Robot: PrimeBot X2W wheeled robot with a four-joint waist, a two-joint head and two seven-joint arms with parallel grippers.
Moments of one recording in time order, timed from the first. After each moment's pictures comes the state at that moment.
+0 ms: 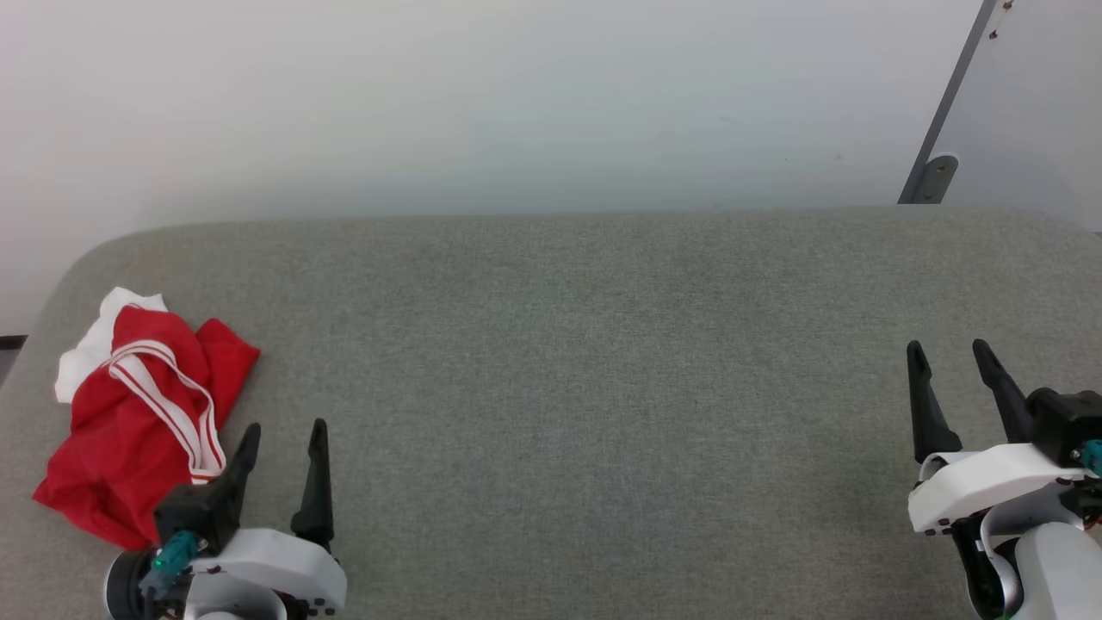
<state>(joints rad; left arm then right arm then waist) -0.16 0.14 0.08 0.39 -0.19 -0.11 -0.25 -0.32 -0.16 -0.03 0.47 0.21 0.13 -0.25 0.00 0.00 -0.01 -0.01</state>
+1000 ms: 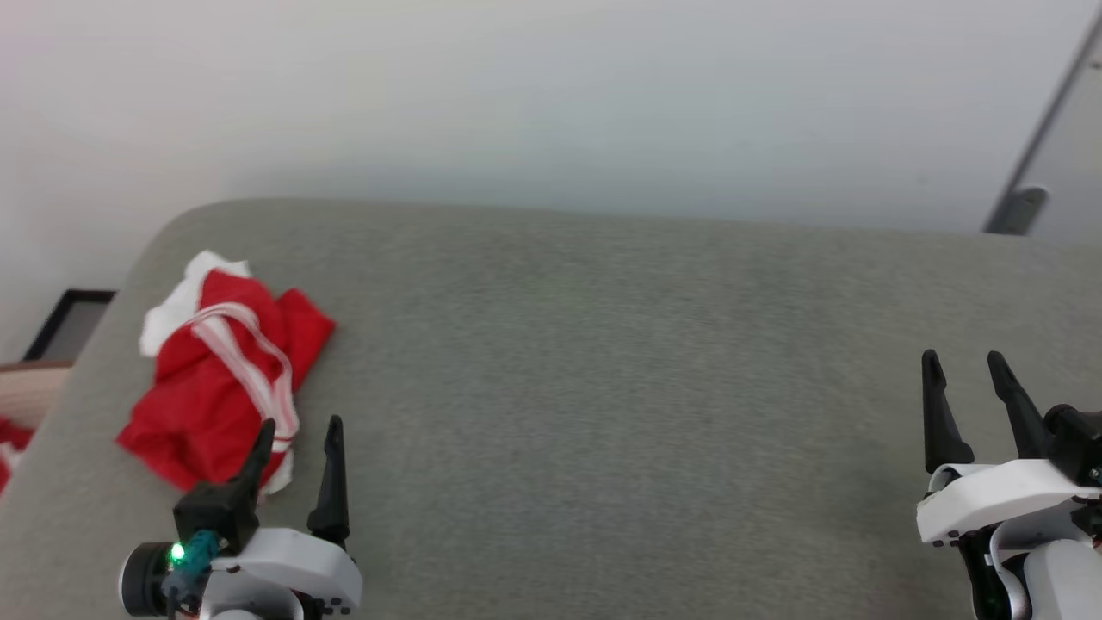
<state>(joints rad) -0.16 0.10 0.10 0.38 -0.12 -0.12 -0.26 -0.28 -0.15 -0.06 0.43 0.23 0.13 -0.26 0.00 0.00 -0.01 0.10</state>
